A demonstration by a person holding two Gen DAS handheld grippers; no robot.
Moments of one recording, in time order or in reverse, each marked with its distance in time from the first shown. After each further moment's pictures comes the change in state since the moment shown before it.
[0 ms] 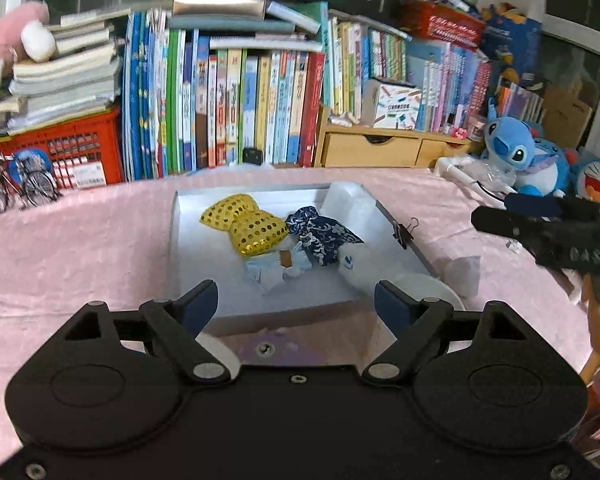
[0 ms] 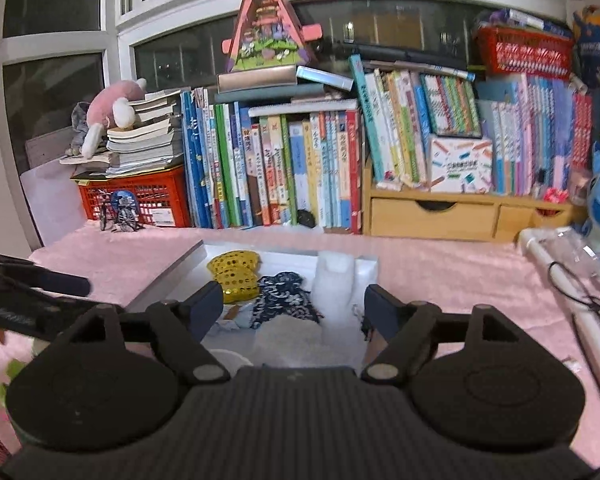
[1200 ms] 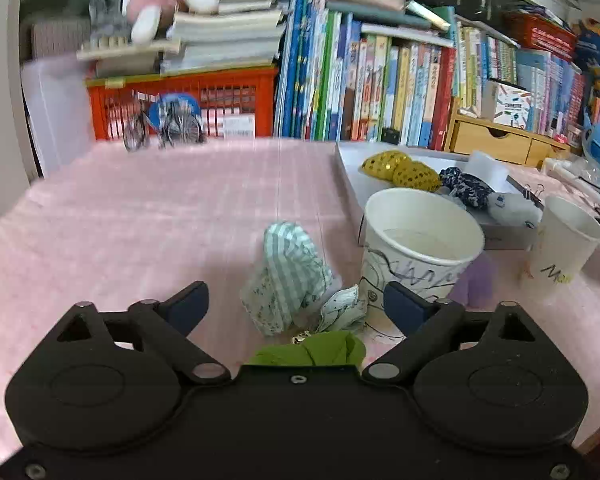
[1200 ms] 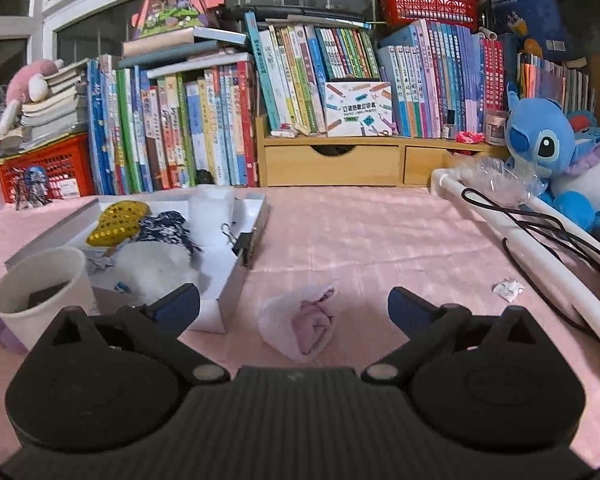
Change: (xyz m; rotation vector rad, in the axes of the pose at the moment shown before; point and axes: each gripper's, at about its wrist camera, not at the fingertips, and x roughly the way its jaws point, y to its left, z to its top) left arm -0.031 0.104 -0.117 -0.138 -0.048 0.264; right arm 0.027 -0.062 -0.091 0.063 0.018 -0.233
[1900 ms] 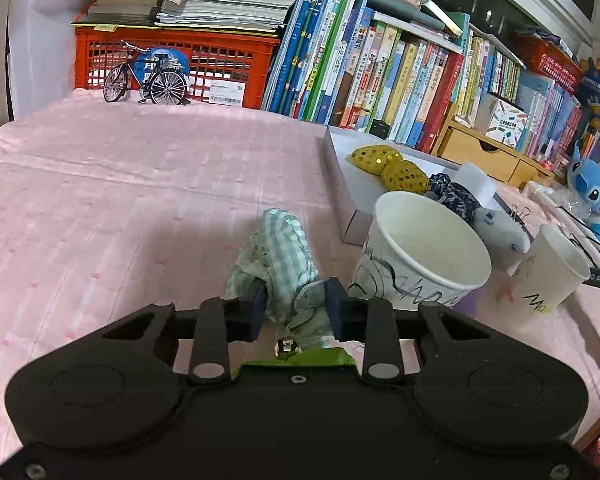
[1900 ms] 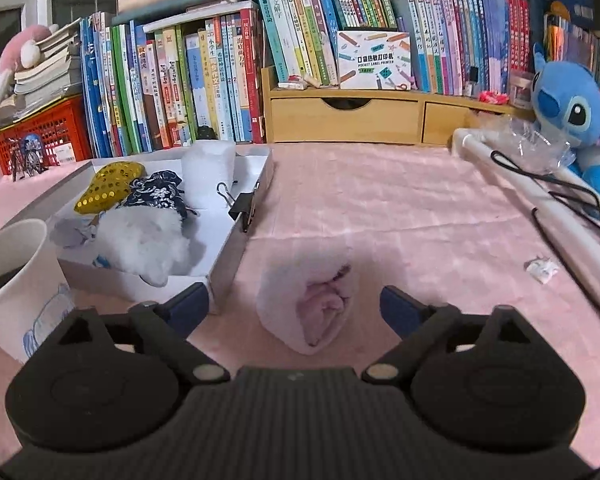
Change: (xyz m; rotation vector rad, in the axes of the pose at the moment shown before) left arm 0.025 0.019 0.007 -0.130 0.062 -0.114; right arm 0.039 0.001 -0.002 0.012 0.136 0.069
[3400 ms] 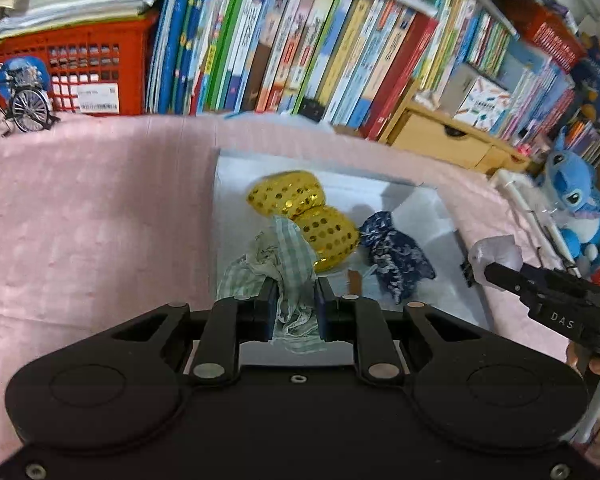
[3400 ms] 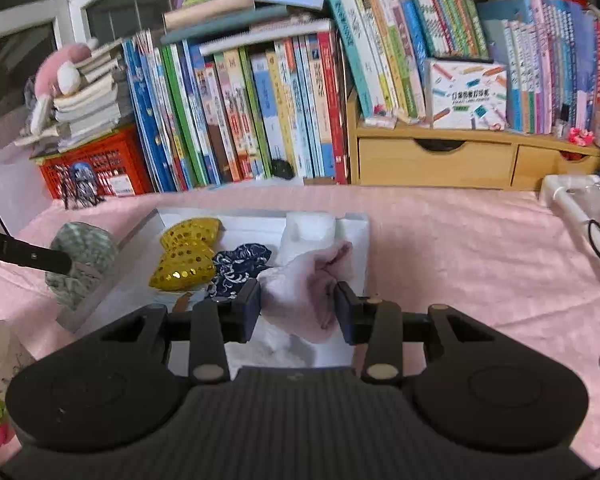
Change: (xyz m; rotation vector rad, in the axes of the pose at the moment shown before) left arm 0.135 -0.094 0.160 0.037 0.291 -0.124; right arm 0.032 0.055 0.097 -0.020 0.066 0.160
